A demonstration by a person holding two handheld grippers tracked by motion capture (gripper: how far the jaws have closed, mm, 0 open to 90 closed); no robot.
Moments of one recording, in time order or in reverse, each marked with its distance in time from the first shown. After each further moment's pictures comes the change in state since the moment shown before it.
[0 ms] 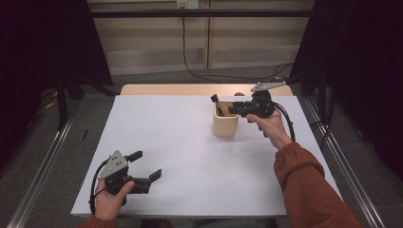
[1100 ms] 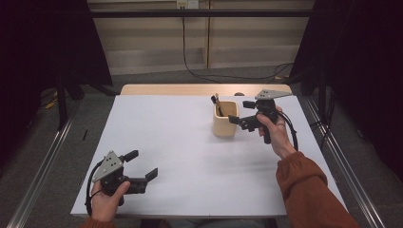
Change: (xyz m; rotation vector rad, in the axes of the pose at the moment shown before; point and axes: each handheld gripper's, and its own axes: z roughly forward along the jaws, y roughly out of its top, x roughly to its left) left arm 0.001 0.000 -0.010 -0.033 0.014 -0.002; right arm 0.019 -0.017 -0.017 -0.090 -0.038 -0.028
